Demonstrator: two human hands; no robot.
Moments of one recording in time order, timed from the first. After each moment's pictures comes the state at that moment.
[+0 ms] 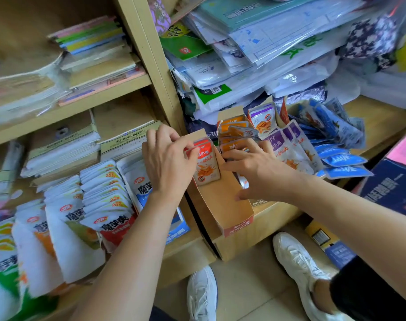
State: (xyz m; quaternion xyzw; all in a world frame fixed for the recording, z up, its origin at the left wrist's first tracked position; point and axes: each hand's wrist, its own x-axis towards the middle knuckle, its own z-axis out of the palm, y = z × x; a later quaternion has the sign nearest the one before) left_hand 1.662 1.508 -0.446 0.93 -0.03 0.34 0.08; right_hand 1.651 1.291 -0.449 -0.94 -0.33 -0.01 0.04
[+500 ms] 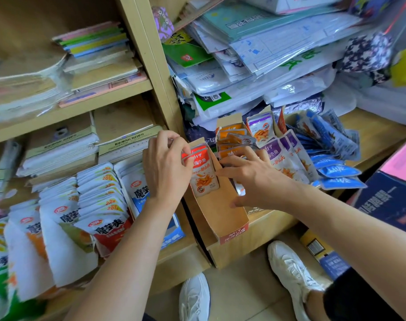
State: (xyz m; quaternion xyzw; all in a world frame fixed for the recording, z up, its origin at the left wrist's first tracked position) left_hand 1.660 1.507 -0.449 0.94 -0.05 0.33 0.12; right_hand 1.654 1.290 -0.452 -0.94 -0.33 -0.01 0.06
